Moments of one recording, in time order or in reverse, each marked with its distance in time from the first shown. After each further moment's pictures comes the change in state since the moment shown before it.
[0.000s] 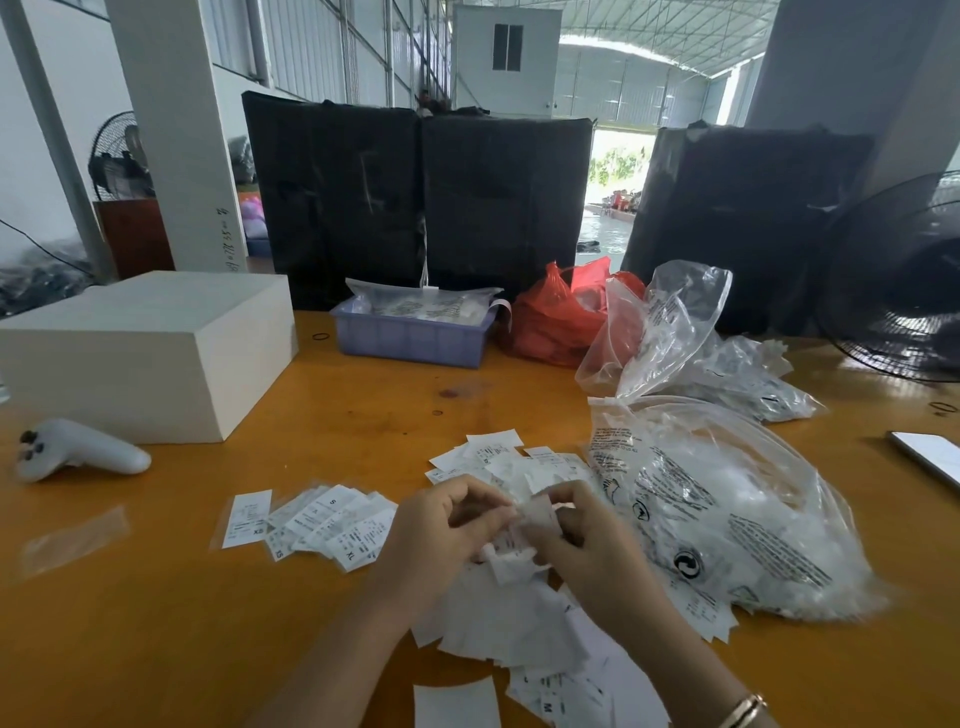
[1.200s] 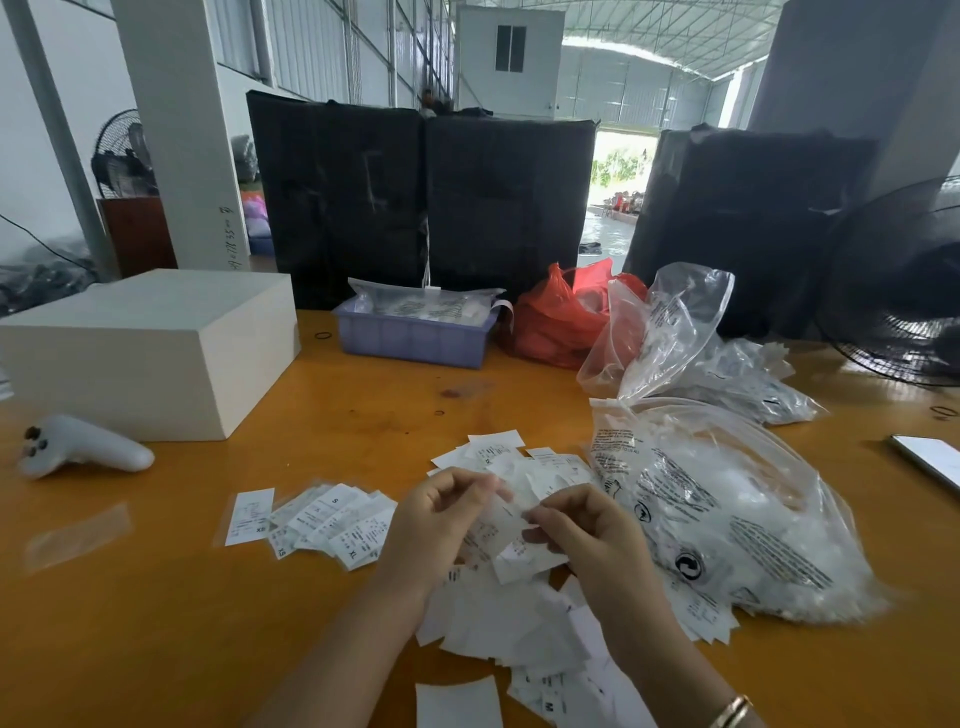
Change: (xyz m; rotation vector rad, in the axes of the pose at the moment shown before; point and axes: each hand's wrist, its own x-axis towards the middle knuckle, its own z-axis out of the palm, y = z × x) left_hand 0.000 0.006 0.004 -0.175 0.146 -0.209; right_hand -0.002 -0.001 0.005 0.414 0.134 0.047
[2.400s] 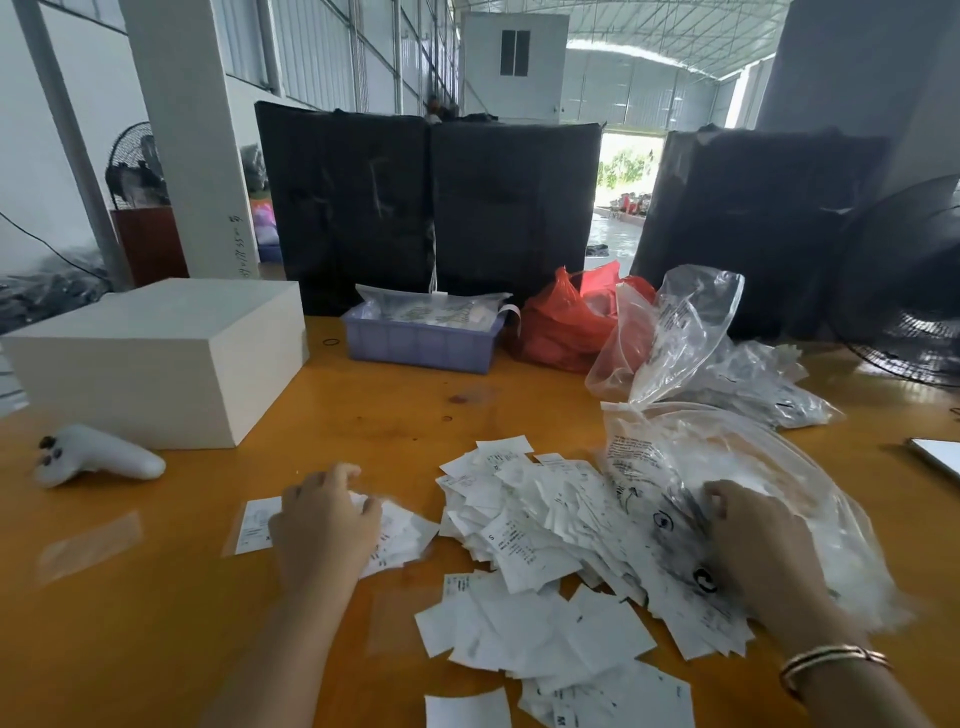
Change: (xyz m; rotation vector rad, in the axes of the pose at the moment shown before) left_hand 0.038 -0.037 -0.077 1.116 0.470 -0.066; right_hand 0.042 0.001 -0.110 -1.313 0.310 0.024
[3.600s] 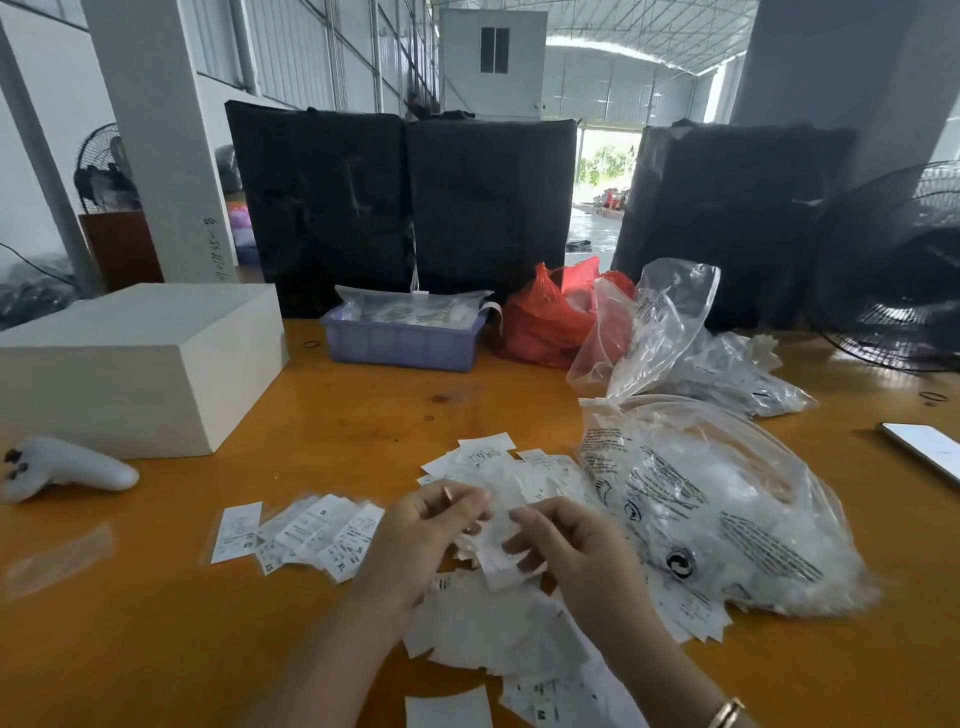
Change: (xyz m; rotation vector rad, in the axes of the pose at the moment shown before) left_hand -0.055 0.071 -0.020 -1.082 -0.572 -0.021; right_hand -0.068 -0.097 0.012 1.162 -0.325 -0.121
